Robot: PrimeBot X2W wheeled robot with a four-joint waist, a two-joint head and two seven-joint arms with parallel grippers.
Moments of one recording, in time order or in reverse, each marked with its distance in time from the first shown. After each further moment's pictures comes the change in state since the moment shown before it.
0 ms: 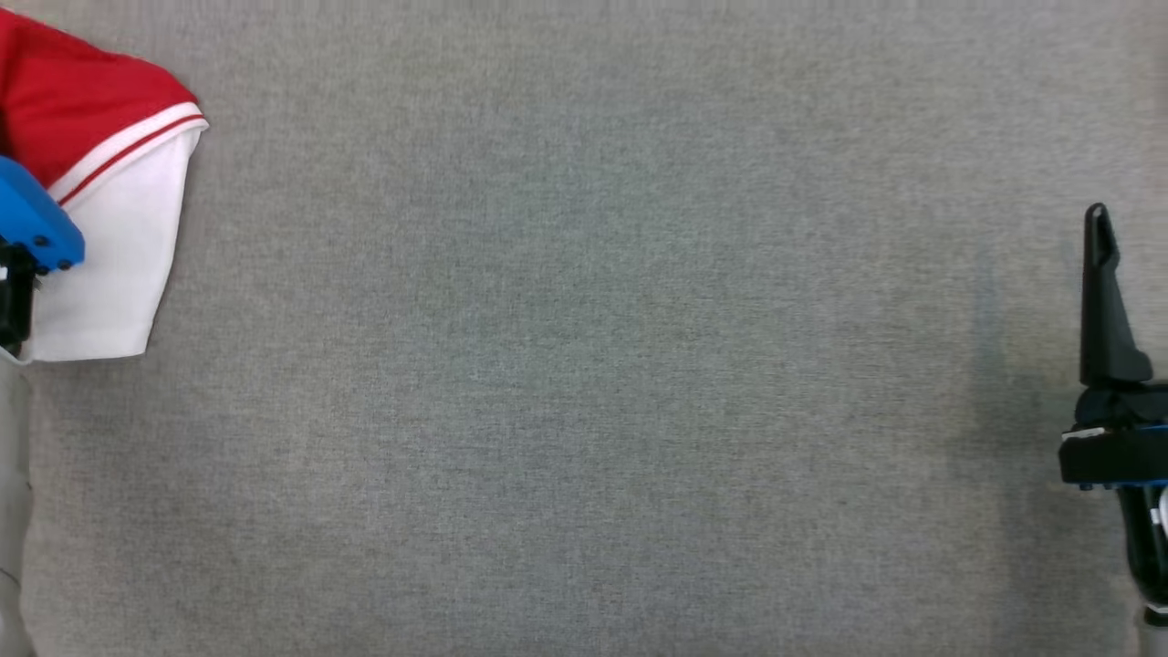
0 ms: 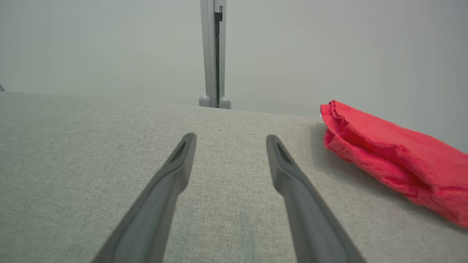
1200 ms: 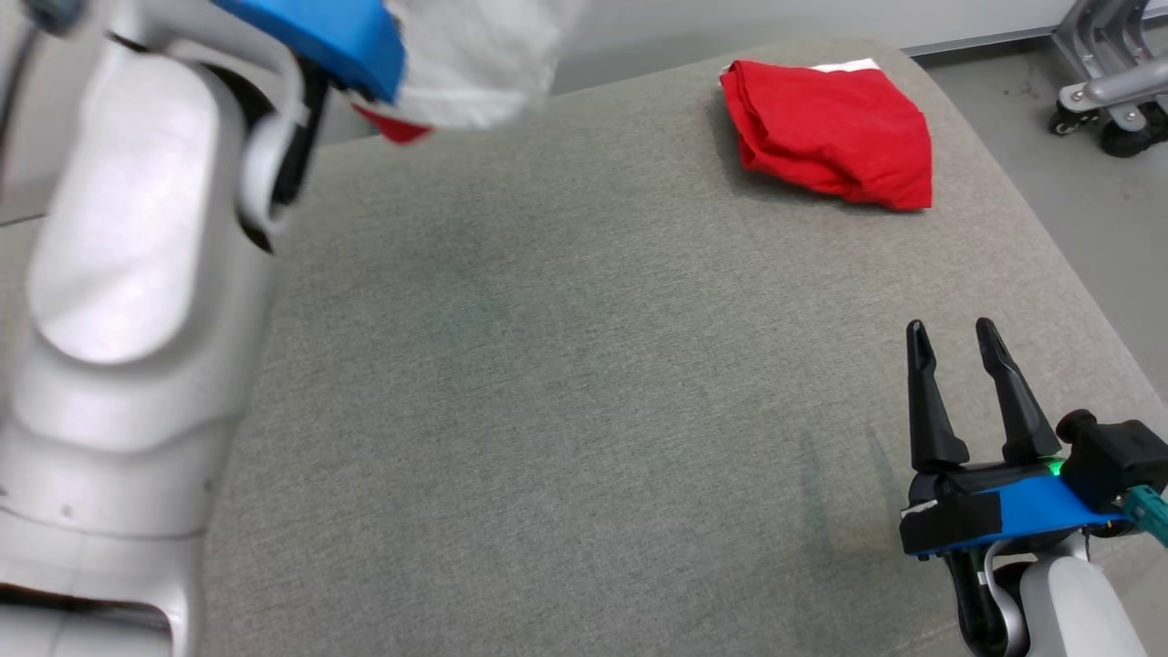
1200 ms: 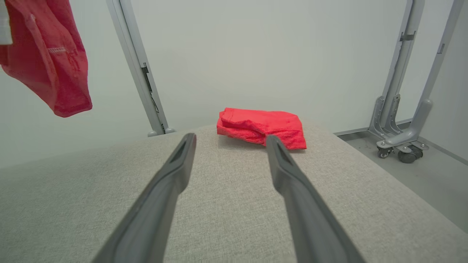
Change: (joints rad) left arm -0.082 -0.185 -0.310 -0.662 0.107 -0.009 -0.095; right arm 0.026 0.160 0.132 0.304 0.051 0.000 -0.161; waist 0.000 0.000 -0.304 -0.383
